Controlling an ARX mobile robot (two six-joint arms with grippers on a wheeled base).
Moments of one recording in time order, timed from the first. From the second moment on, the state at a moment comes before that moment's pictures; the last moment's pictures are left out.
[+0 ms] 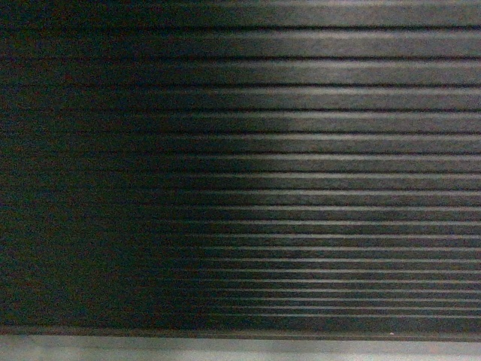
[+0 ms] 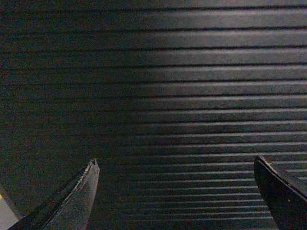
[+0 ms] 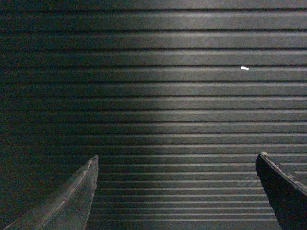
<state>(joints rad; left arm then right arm) 0.00 0.01 0.01 0.00 0.00 0.00 0.00 0.01 0.01 0.00 0.00 0.00</state>
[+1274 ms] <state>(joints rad) 0.00 0.01 0.01 -0.01 0.00 0.00 0.00 0.01 0.01 0.00 0.00 0.00</state>
